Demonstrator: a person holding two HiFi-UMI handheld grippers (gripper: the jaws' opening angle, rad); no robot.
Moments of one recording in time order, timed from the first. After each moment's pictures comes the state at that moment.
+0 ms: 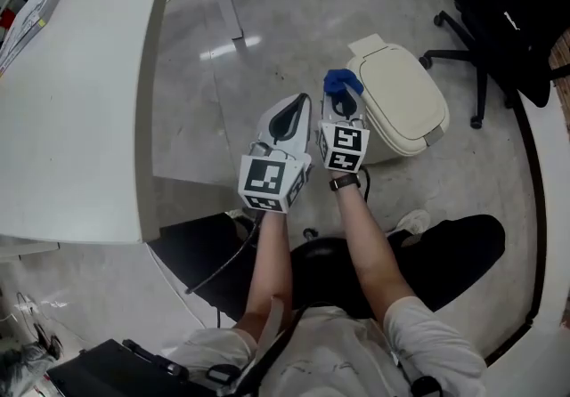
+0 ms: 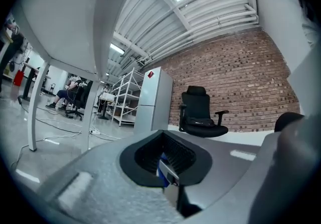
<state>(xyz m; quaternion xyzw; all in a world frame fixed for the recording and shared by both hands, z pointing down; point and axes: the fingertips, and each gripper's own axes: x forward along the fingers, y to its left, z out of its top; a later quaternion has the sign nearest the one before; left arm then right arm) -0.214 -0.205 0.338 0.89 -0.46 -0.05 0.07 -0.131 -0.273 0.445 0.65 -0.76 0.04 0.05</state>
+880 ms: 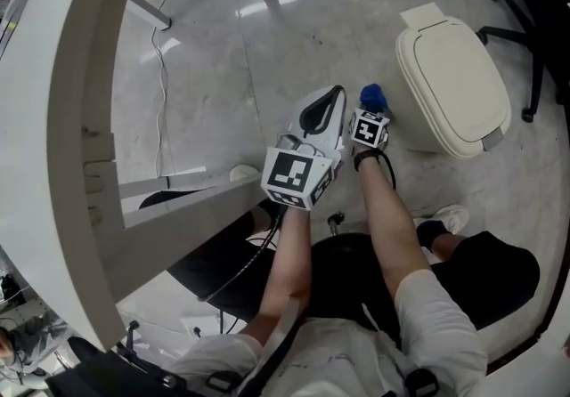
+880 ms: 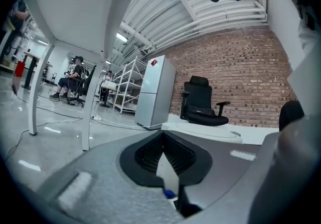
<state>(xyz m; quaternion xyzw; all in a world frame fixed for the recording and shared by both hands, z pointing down) -0.213 -0.213 0.419 0.89 -0.45 -0.02 0.11 -0.096 -0.261 0.767 0.66 -0.65 0.29 0.23</state>
